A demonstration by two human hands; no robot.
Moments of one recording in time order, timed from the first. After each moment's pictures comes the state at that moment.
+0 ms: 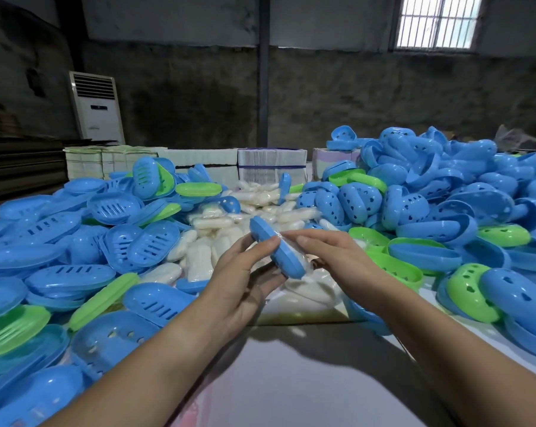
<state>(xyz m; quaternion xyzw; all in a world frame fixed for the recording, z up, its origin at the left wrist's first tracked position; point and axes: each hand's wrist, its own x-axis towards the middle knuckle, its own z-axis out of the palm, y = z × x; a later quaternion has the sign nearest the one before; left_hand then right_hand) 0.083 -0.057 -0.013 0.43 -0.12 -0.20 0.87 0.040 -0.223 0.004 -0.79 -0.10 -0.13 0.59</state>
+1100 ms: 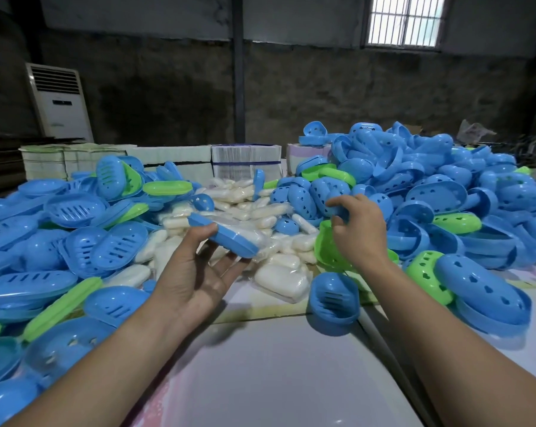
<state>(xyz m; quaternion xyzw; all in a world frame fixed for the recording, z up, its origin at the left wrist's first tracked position) 0.086 -0.051 -0.007 0.31 -0.09 -0.23 0.92 0.056 -0.302 0.004 -0.85 0.14 -0.45 0.22</state>
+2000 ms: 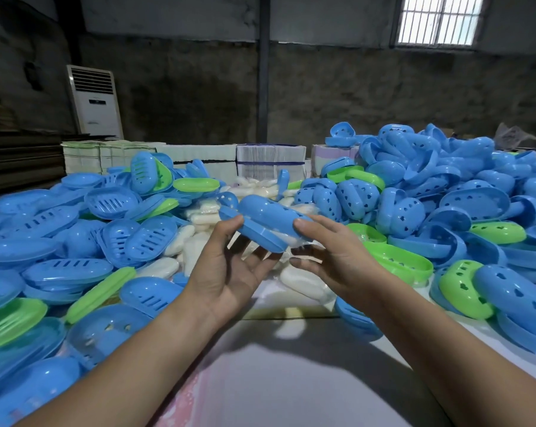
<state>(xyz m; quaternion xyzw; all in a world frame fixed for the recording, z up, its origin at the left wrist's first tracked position) 0.090 -0.053 -0.011 0.27 -0.14 -0.24 0.92 0.040 -0.216 0.006 -0.63 -0.04 -0.12 0.77</state>
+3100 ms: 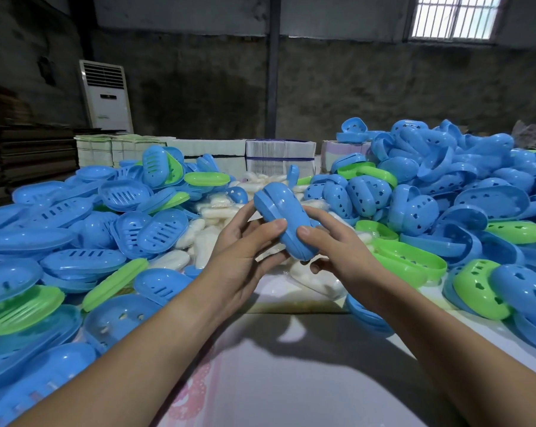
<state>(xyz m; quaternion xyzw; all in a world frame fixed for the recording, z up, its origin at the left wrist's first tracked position) 0.085 -0.048 -0.008 0.47 -0.23 -0.14 0.84 0.035 -0.208 0.002 -0.76 -0.08 -0.15 0.62</state>
